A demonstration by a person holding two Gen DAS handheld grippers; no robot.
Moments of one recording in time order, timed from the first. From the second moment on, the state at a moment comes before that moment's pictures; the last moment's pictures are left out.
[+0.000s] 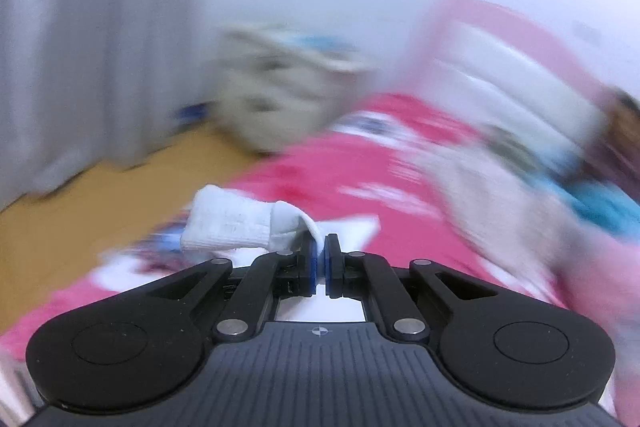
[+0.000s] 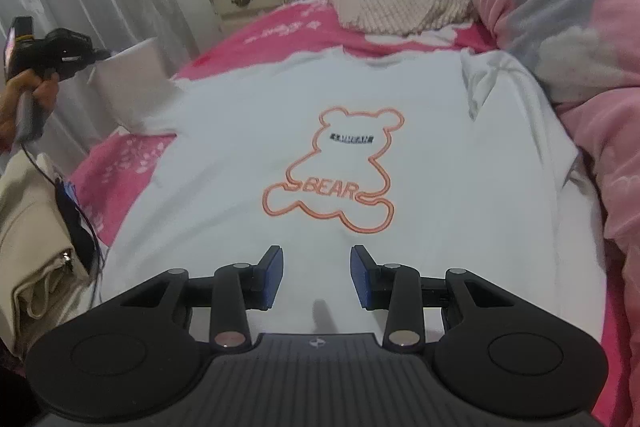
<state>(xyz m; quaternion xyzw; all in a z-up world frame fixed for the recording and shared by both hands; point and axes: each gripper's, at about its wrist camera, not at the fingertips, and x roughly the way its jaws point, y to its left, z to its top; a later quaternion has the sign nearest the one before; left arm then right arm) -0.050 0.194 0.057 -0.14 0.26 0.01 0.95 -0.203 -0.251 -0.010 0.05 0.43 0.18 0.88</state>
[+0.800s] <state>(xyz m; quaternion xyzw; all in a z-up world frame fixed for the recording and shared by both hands) -0.159 0.072 -0.025 -0.01 0.43 -0.20 0.88 -0.103 -0.195 -0.025 0.18 0.47 0.31 0.81</state>
